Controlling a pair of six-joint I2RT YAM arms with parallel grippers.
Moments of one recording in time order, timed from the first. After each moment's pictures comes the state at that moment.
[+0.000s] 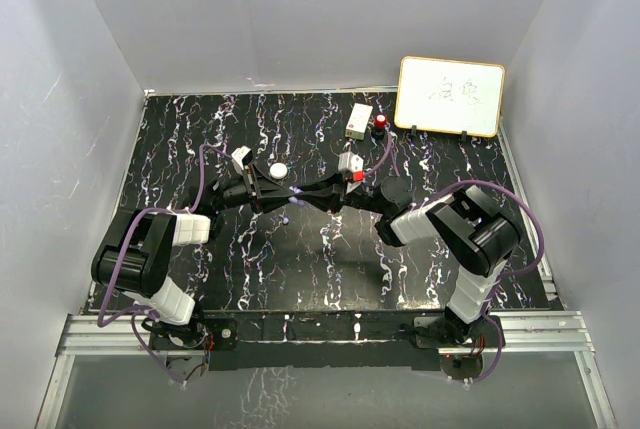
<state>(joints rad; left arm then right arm) -0.22 1.58 0.49 1.01 1.06 -1.50 0.62 1.79 0.65 1.48 -0.75 0.15</state>
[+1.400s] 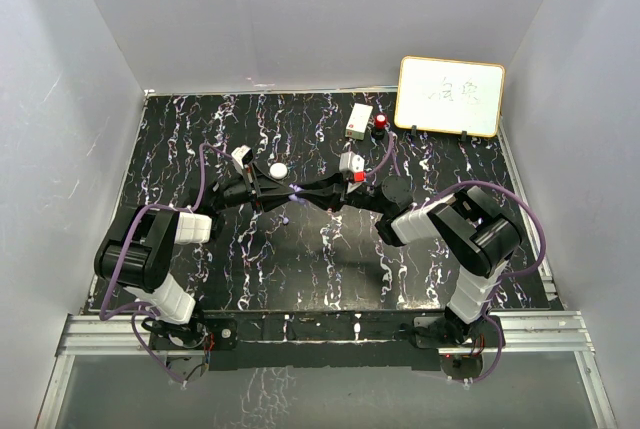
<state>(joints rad) -0.22 1.62 0.49 1.10 1.05 -1.57 0.62 1.78 0.65 1.48 -0.75 0.12</state>
